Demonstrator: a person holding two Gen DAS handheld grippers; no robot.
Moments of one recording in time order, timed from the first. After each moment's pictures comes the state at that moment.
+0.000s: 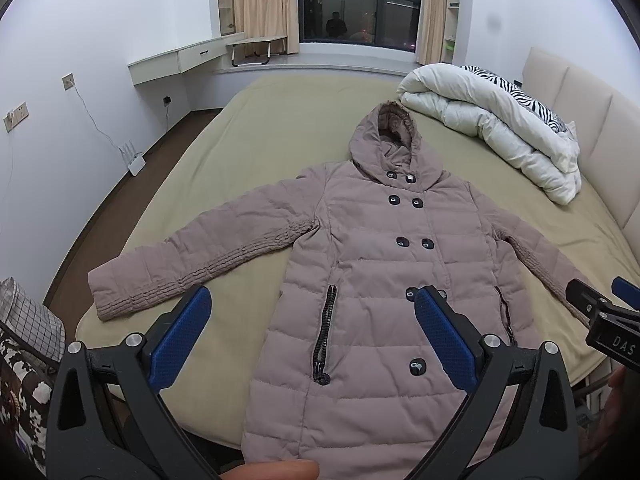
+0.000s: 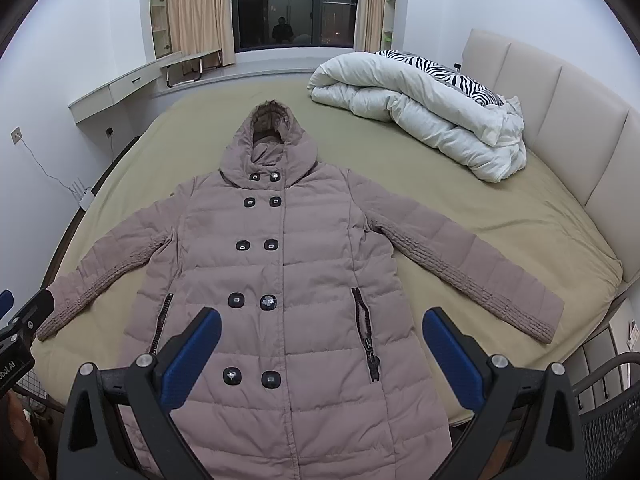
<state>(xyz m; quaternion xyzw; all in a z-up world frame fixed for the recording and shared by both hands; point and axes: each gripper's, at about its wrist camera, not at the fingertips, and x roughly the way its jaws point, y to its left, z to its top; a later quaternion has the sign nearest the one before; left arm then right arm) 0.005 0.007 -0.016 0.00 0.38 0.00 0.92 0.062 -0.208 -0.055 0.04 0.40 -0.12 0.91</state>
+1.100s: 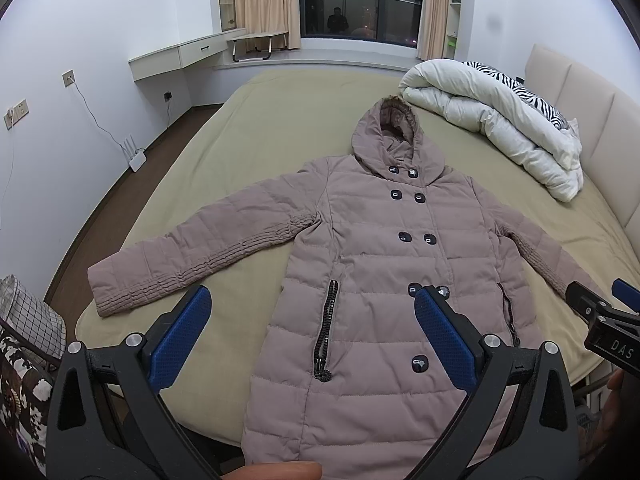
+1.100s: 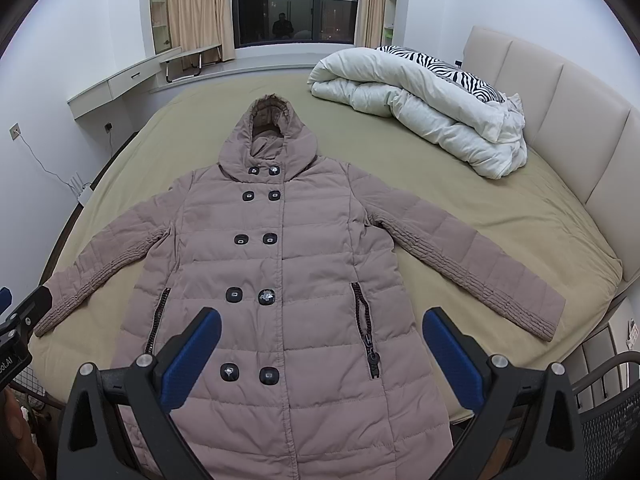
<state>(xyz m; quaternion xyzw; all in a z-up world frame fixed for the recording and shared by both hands) 0.006 0.009 -0.023 0.00 0.39 0.00 0.92 0.062 -0.208 -0.065 0.04 0.40 -0.12 0.91</state>
